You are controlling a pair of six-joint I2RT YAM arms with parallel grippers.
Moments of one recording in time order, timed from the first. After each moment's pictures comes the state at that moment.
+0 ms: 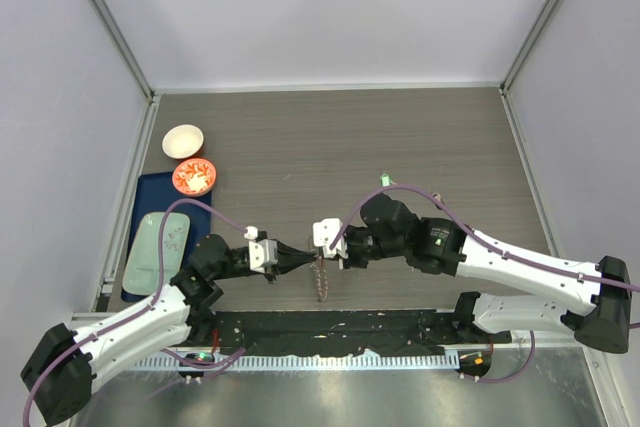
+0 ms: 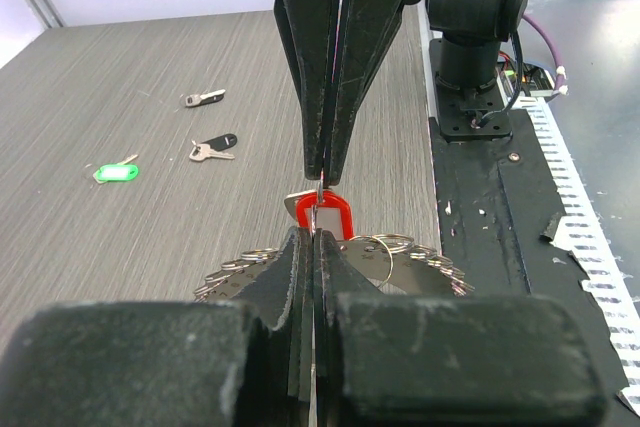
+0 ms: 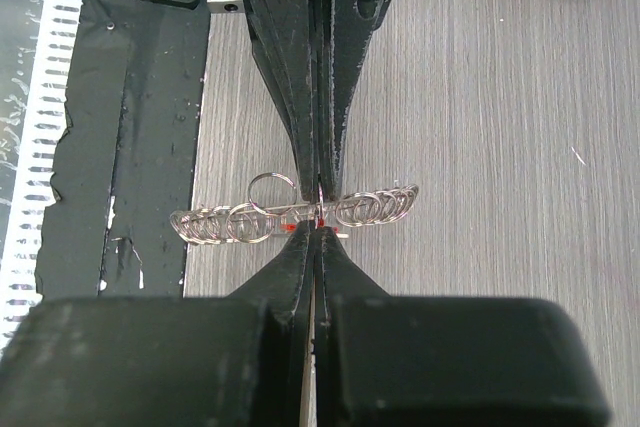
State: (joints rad) left arm -0.79 0.67 0.15 0.59 0.67 0.11; right arm 1.12 1.08 0.90 -0.37 -0.31 -0.46
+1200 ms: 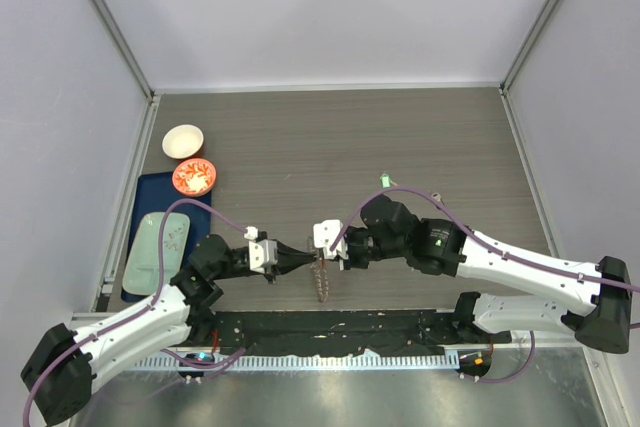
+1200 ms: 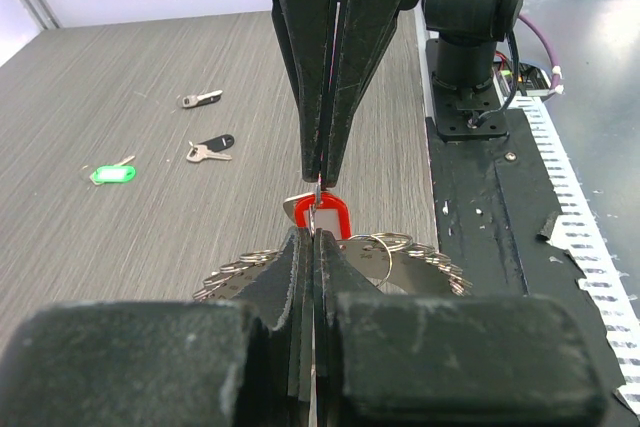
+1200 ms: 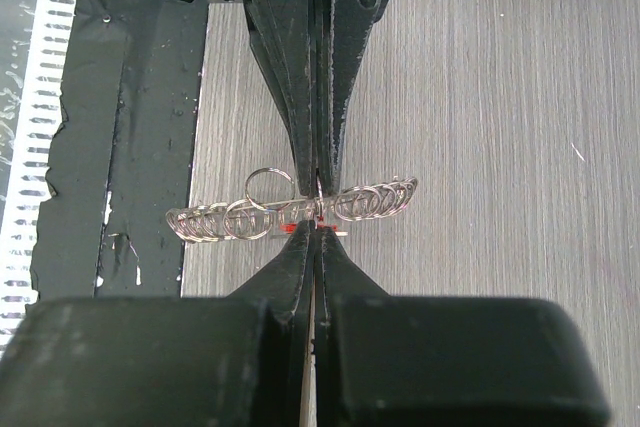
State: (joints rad) left arm -0.79 0.67 0.15 0.59 0.67 0.10; right arm 1.12 1.07 0.89 -0.37 -0.30 -0.46
